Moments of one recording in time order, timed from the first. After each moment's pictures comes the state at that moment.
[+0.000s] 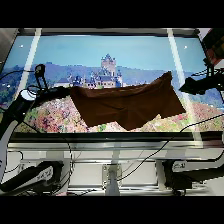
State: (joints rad) left arm 0.05 -1.19 0.80 0.81 -0.56 -1.01; right arm -0.47 -1.55 1.39 -1.06 1.37 1.20
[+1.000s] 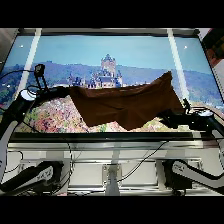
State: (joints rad) left arm 0.05 -1.19 0.80 0.81 -0.56 -1.01; right arm -0.48 -1.27 0.52 -0.69 1.04 1.13
